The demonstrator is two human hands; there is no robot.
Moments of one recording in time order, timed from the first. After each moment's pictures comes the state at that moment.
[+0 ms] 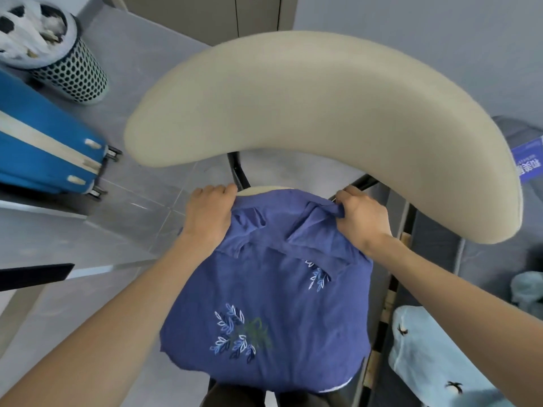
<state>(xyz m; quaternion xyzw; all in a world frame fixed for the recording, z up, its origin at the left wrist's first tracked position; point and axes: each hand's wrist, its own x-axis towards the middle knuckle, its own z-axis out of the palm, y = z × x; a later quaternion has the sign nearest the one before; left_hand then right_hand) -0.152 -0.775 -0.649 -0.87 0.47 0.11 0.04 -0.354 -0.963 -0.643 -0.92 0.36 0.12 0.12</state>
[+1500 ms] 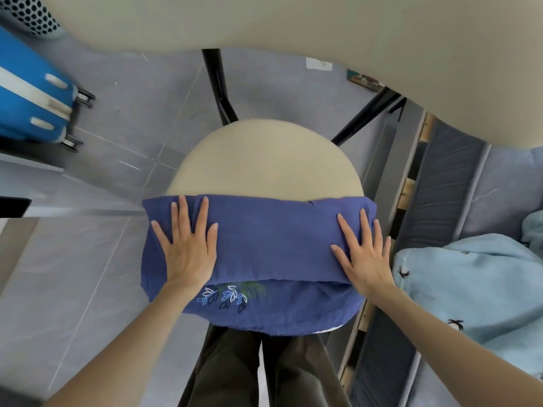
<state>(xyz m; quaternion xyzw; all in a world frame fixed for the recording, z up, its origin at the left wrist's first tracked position) -0.272 -0.637 -0.749 -0.93 0.30 0.22 0.01 -0.518 -0.844 -0.732 -0.85 0.42 0.25 0.20</state>
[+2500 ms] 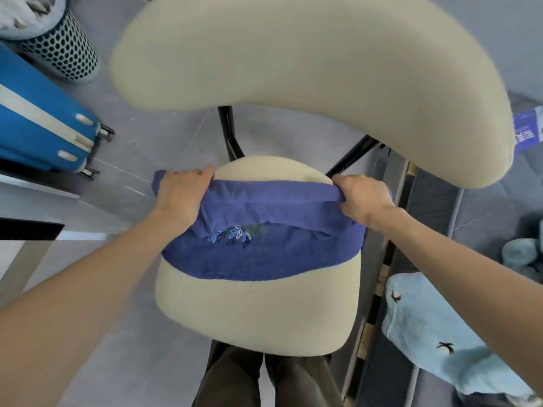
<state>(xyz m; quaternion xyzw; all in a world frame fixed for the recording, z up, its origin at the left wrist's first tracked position) -0.163 -0.727 -0.659 -0.87 0.47 0.11 0.12 -0.387 -0.950 -0.643 -0.92 0.30 0.23 0.08</state>
